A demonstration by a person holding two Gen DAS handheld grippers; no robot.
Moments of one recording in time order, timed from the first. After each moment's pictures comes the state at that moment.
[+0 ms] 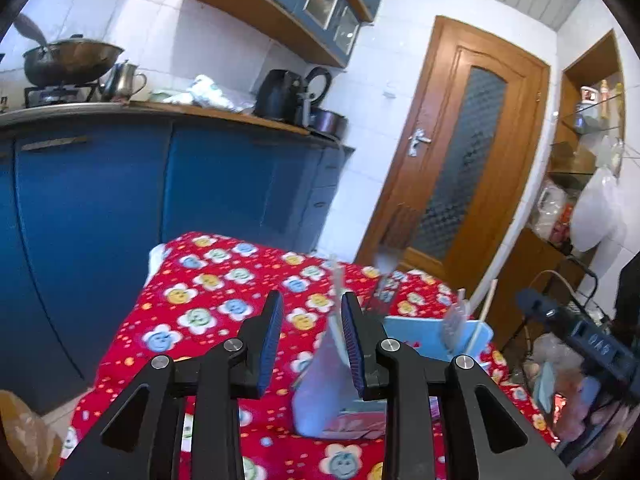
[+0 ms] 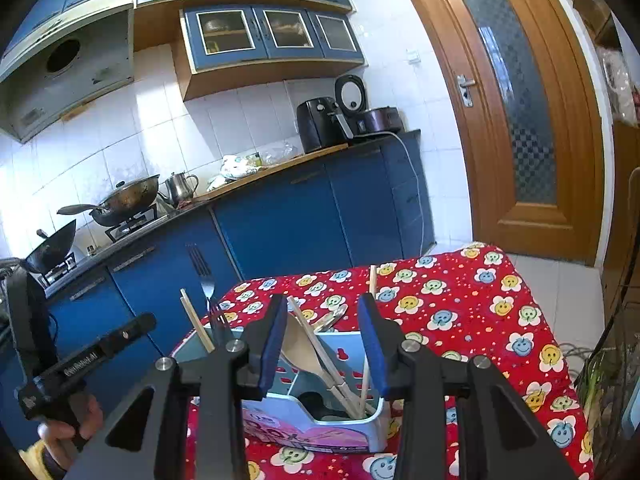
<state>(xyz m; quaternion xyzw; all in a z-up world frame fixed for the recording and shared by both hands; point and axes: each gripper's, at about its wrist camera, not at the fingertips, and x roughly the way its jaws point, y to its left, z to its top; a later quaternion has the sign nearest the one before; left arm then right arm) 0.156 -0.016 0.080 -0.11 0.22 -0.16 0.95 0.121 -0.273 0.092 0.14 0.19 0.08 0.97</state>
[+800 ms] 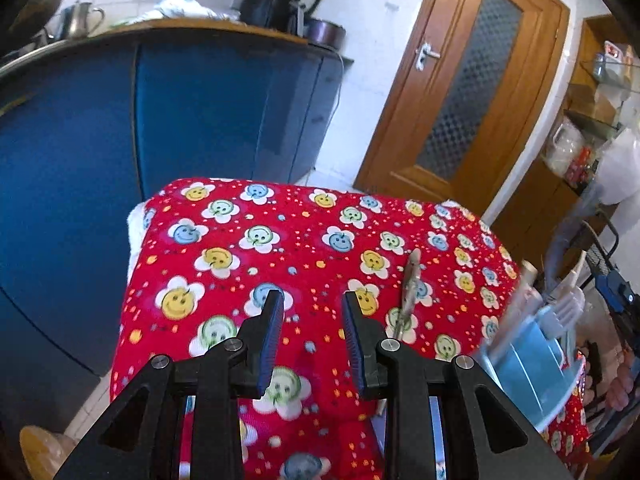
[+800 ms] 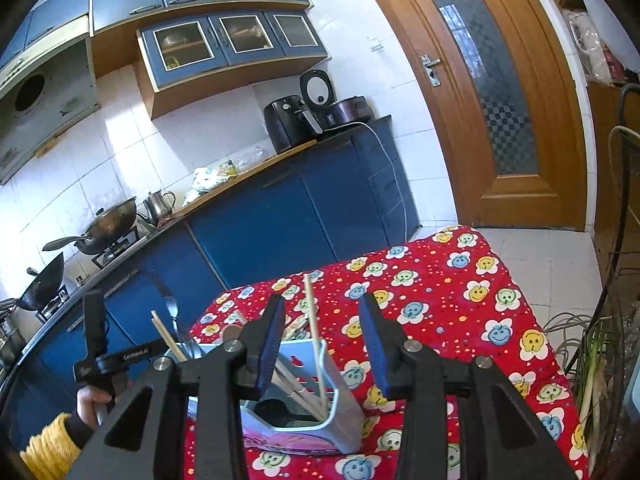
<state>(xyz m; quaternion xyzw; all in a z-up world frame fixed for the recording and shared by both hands) 0.286 -0.008 0.041 -0.06 0.38 -0.21 0.90 0.126 -0.315 0.083 0.20 0.20 0.05 0.96</state>
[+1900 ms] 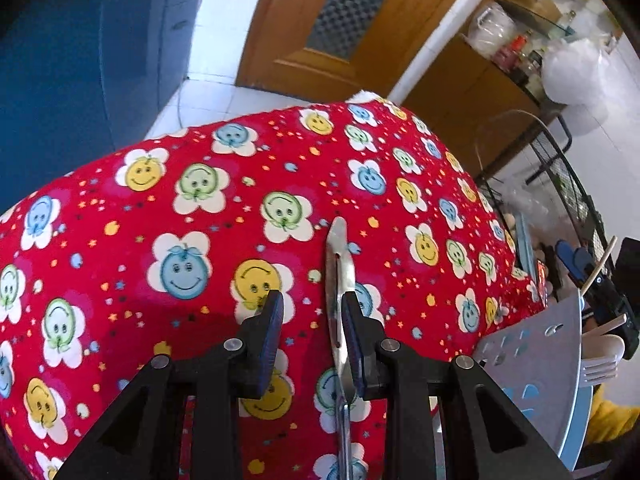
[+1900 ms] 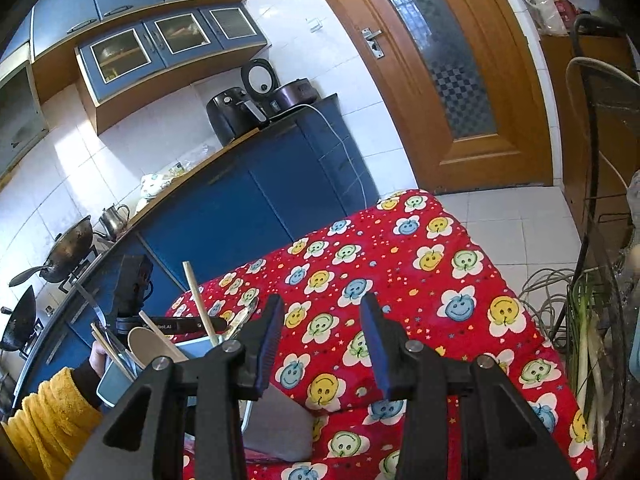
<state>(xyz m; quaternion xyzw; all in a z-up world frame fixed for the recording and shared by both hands) 0.392 -0.135 -0.005 0.05 0.52 -0.42 0.74 0.143 -0.352 0.040 0.25 0.24 -0.02 0.94</state>
